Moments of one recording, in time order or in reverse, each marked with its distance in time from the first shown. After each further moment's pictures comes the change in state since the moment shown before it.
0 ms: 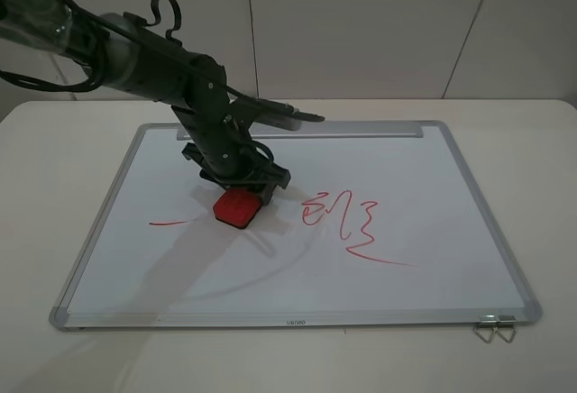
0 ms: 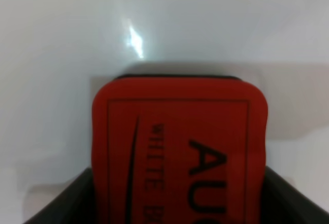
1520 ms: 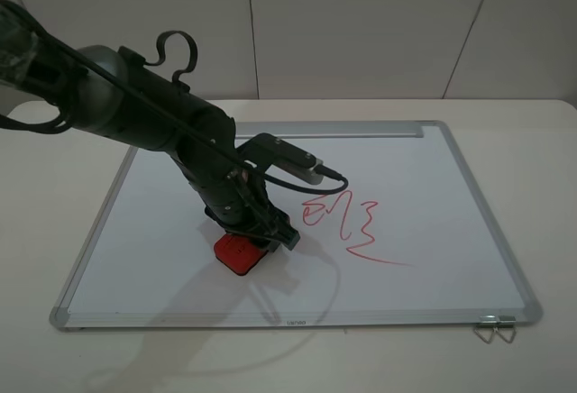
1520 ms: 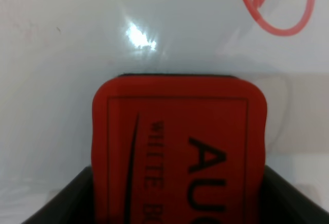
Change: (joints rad) left arm -0.199 -0.114 0.228 0.025 -0.117 -0.002; right arm 0.000 0.000 0.000 0.000 0.000 0.000
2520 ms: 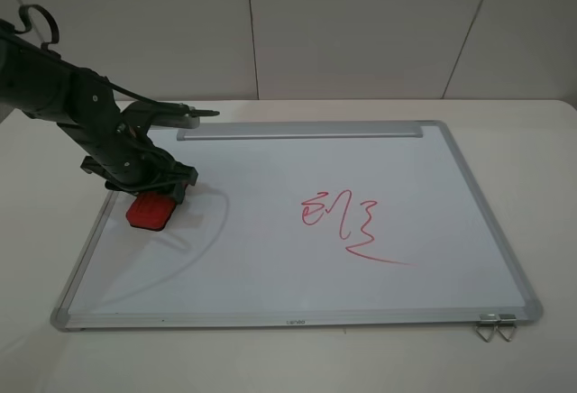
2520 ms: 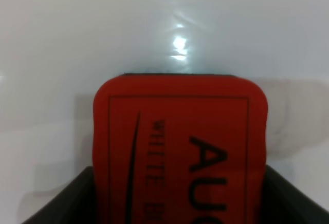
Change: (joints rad) left arm 0.461 -0.032 0.088 0.018 -0.056 -0.021; right arm 0.000 0.000 0.000 0.000 0.000 0.000
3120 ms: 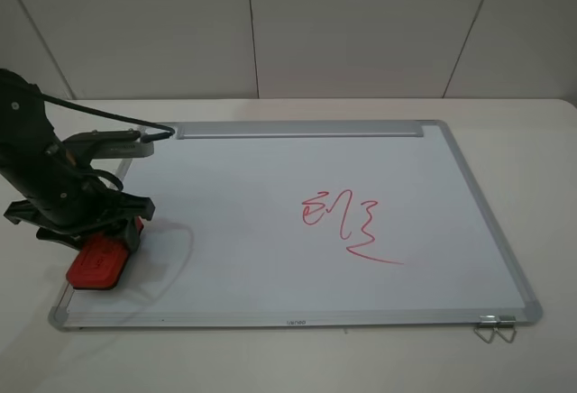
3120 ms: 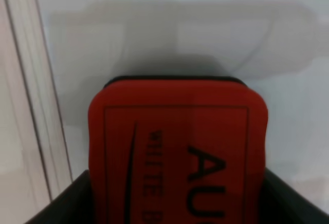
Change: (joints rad) left arm 0.011 -0.339 0.261 -0.023 0.208 -0.141; right arm 0.000 0.000 0.000 0.000 0.000 0.000
